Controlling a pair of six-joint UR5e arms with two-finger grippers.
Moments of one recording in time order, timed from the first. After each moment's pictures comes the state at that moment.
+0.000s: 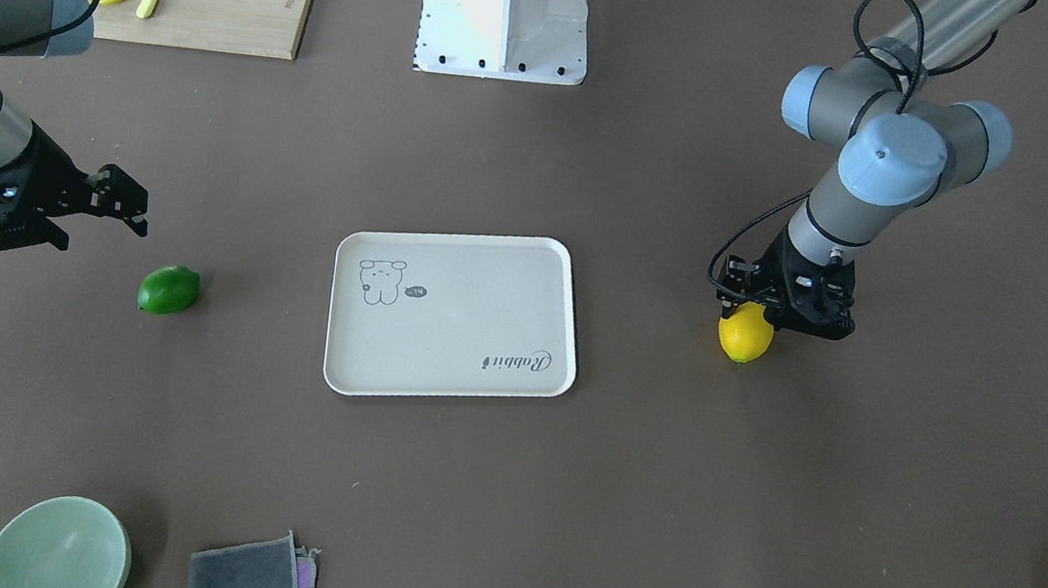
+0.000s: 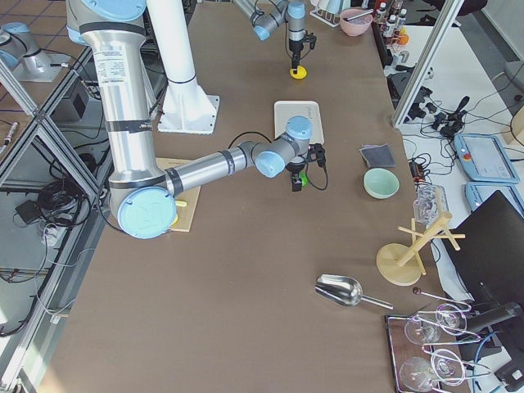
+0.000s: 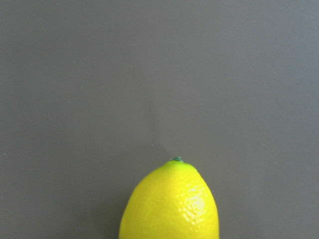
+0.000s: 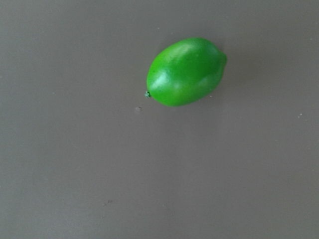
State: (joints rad) left arm -0.76 -1.90 -1.64 -1.92 -2.02 -0.86; right arm 0.91 -1.42 1.71 -1.19 2.22 0.71
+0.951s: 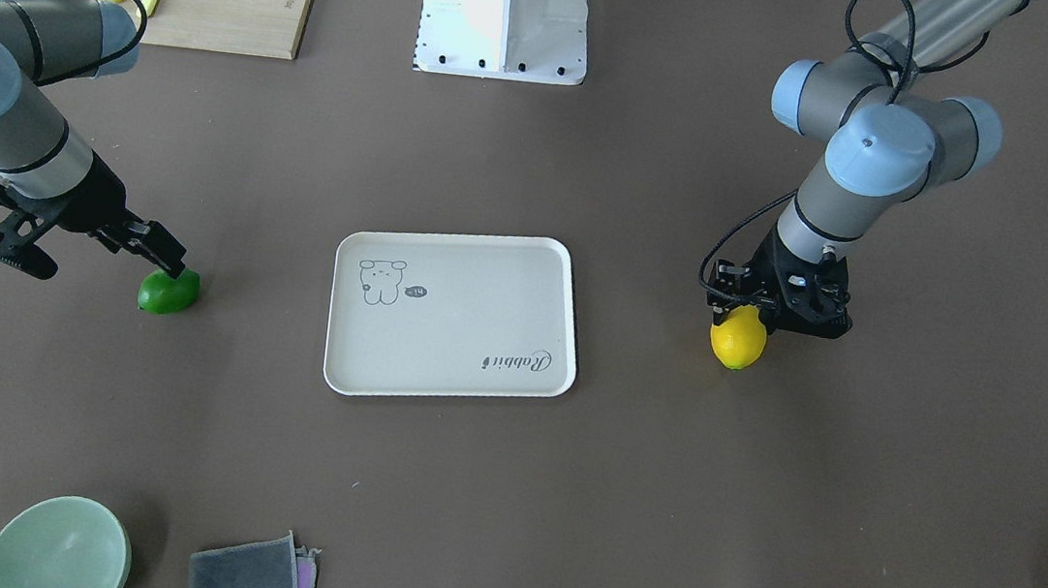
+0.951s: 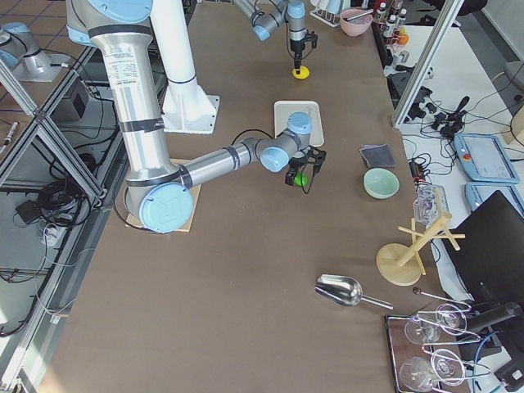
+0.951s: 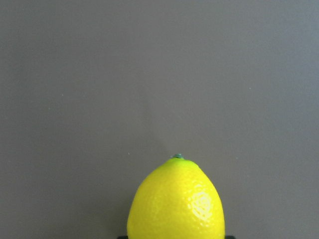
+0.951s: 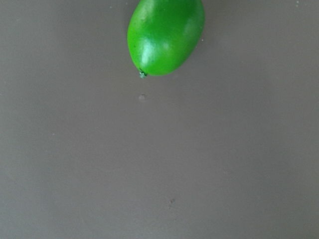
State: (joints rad) left arm -0.76 -1.93 -1.65 -1.91 -1.96 -0.94; right arm 0.86 -1.36 1.67 -1.17 2.15 1.36
